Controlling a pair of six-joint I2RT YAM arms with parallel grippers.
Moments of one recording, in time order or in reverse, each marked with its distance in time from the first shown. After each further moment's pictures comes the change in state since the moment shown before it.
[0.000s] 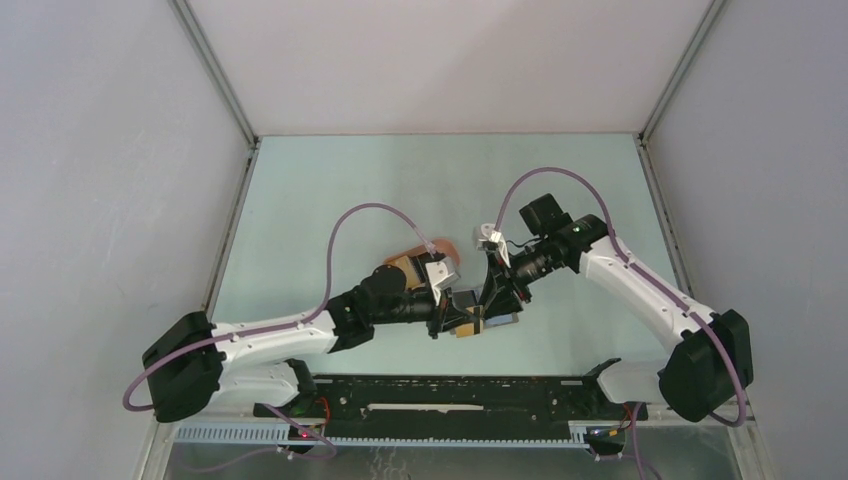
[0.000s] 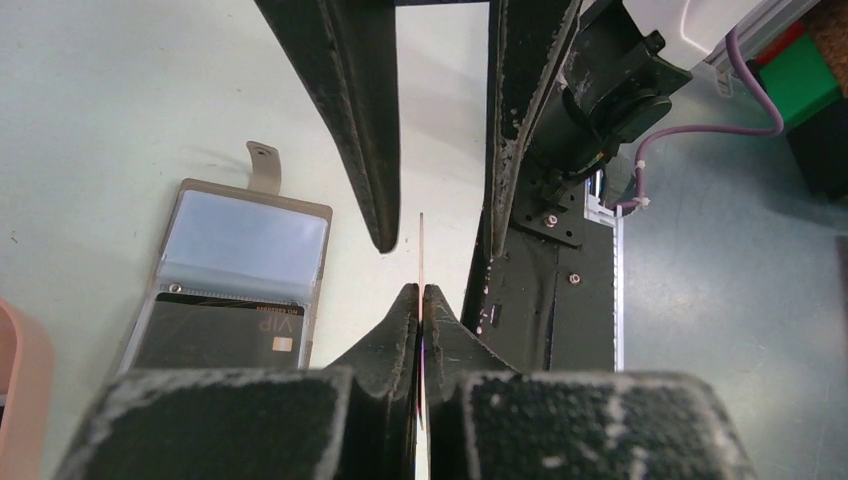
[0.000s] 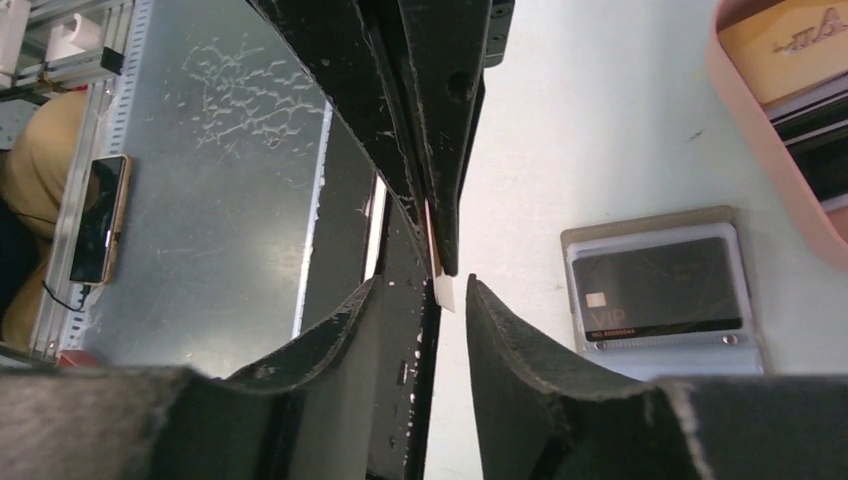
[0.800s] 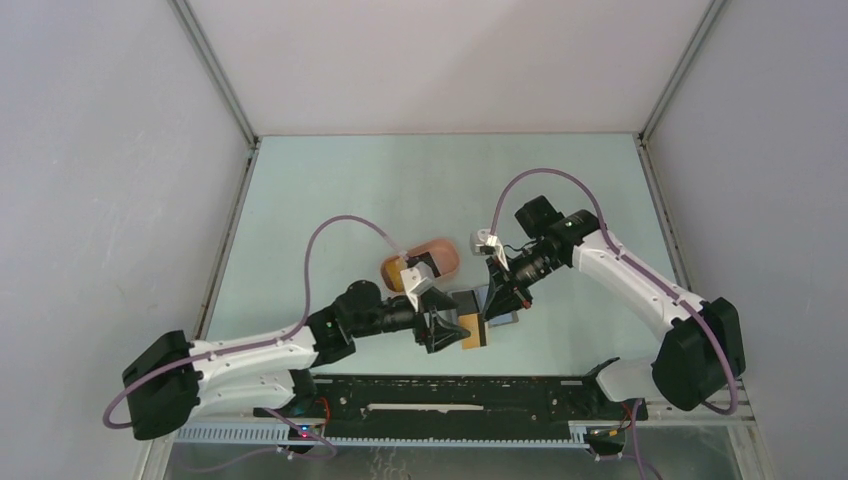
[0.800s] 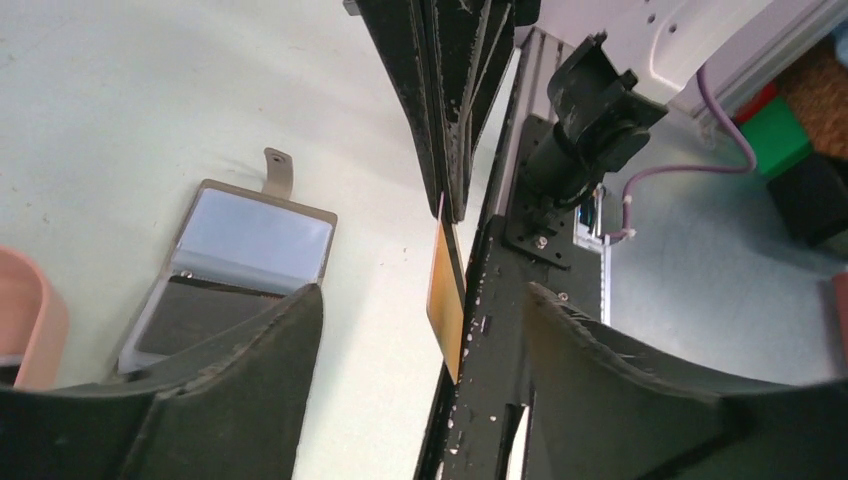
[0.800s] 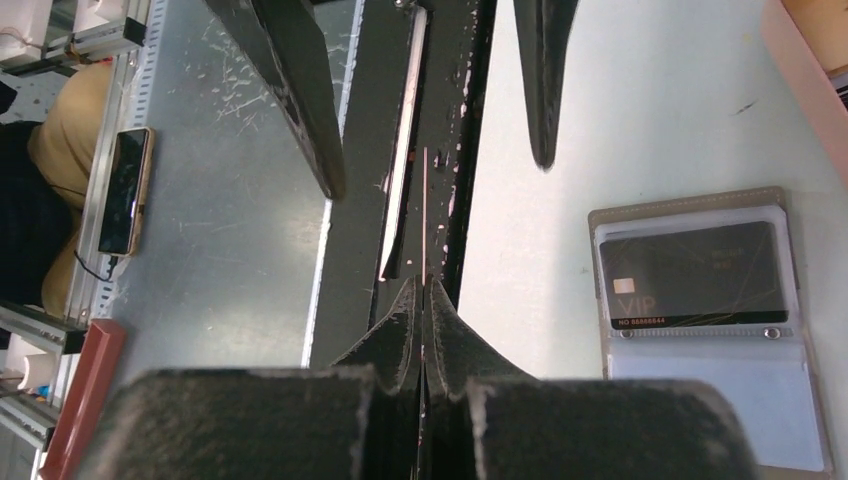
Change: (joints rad) left arm -0.003 -0.122 -0.119 0.090 -0.066 -0.060; right arm 0.018 0.055 0.021 -0.105 0.003 -0.092
